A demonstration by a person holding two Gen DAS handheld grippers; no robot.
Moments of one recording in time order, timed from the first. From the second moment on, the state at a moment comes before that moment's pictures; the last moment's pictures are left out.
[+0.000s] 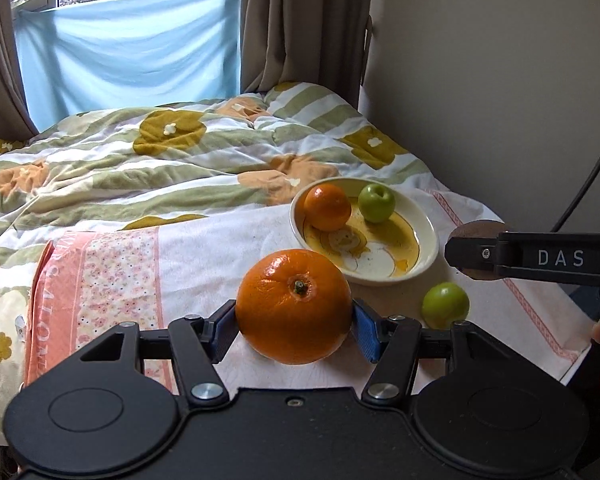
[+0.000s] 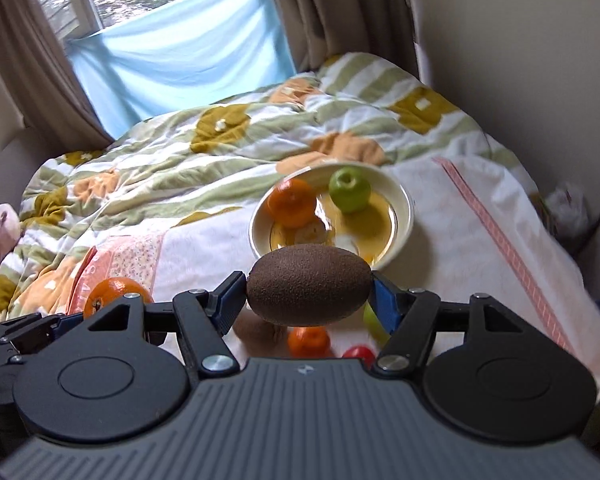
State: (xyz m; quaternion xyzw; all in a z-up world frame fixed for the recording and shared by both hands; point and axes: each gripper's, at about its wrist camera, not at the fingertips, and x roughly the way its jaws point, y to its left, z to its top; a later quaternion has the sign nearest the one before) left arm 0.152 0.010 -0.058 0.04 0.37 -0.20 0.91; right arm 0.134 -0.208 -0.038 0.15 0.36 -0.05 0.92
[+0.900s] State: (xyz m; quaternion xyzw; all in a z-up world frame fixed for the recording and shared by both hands) left arm 0.281 -0.124 -0.122 0.06 0.43 -0.14 0.89; right arm 0.286 -0.338 -0.113 0.11 0.42 0.10 0.90
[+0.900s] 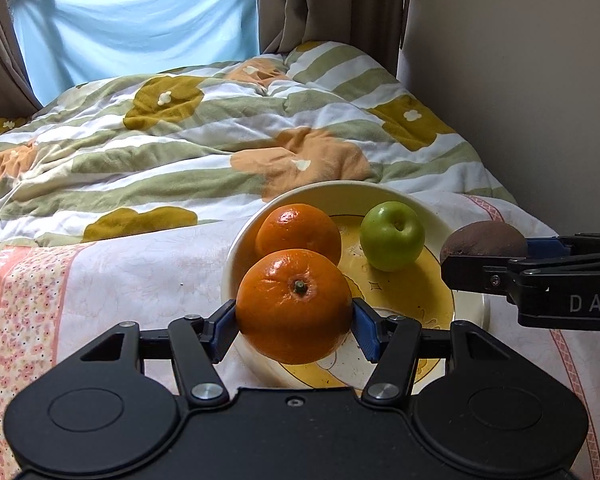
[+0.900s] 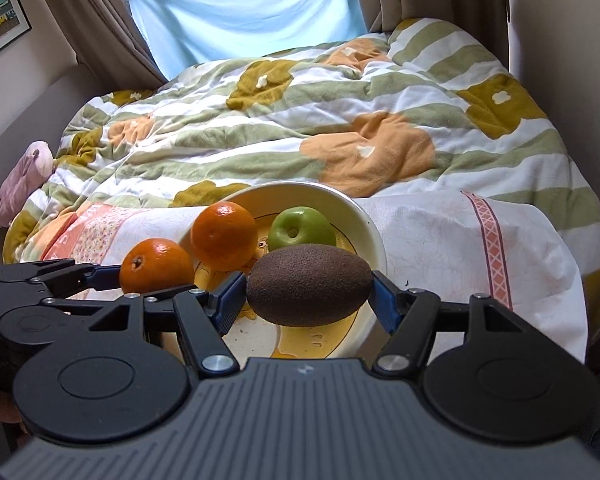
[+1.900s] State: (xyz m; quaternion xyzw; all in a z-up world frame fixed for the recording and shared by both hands) left arm 0.237 -0.091 -0.101 0.08 0.43 -0.11 0.89; right arm 0.292 -0.320 -0.131 0.05 0.43 0.12 0.89
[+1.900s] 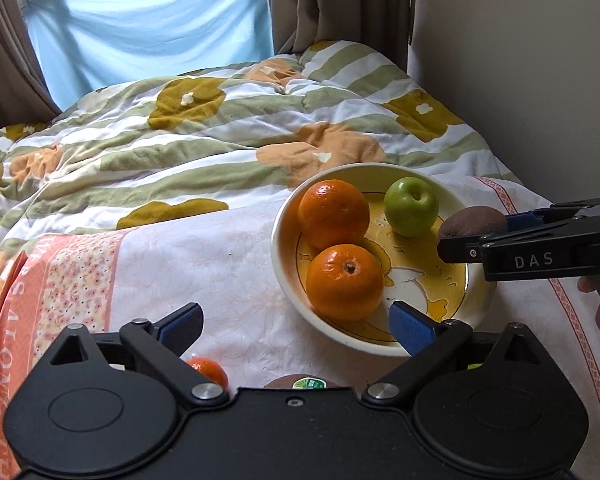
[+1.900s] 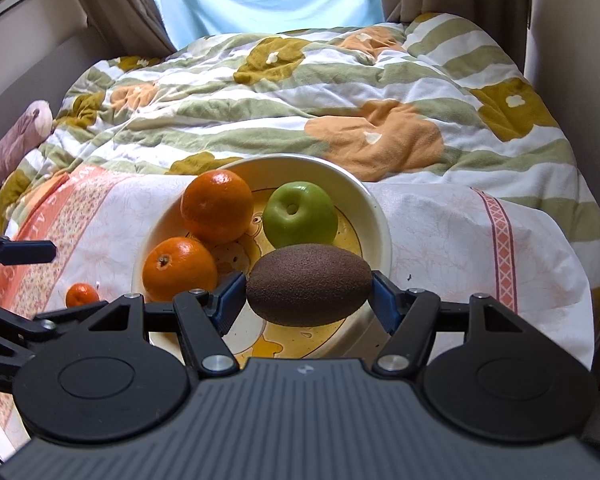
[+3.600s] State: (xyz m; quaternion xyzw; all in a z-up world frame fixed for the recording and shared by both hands) left arm 0.123 -0.064 -0.033 0.00 0.35 -0.04 0.94; right arm 0.201 -0.317 -0.057 0.00 0.36 0.13 0.92
